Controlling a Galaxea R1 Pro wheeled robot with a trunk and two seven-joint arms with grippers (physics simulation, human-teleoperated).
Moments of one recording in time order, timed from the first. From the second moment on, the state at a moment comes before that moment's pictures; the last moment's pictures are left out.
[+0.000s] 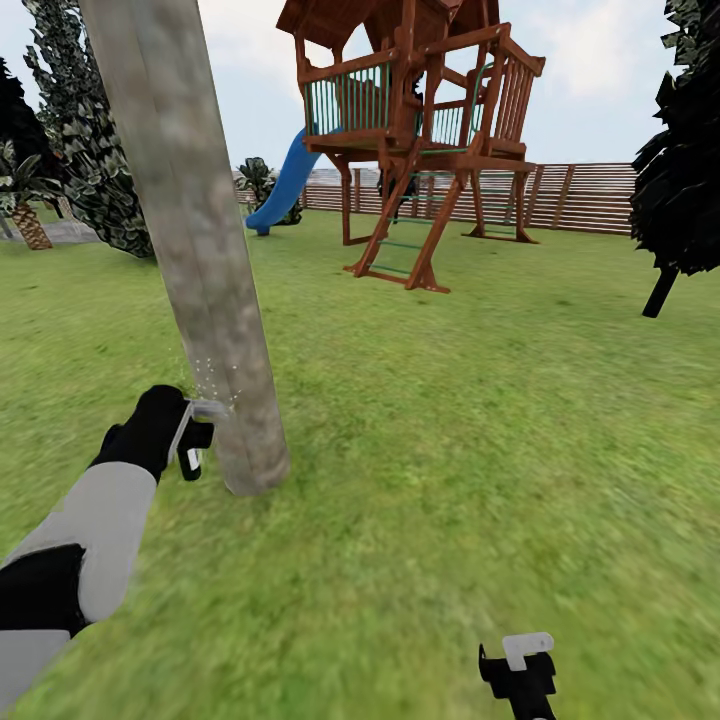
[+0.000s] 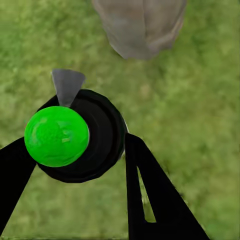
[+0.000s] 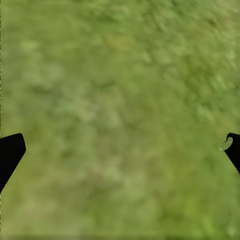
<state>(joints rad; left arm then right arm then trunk) -1.12 0.10 0.19 -0.64 -0.42 1.01 -0.15 -0.47 0.00 -0.40 -0.10 0.61 -0.43 -0.25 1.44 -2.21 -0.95</state>
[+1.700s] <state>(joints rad) -1.05 0.09 0.22 -0.58 -0.42 0.99 -0.15 -0.47 0.00 -0.40 -0.10 0.61 -0.43 -0.25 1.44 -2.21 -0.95</state>
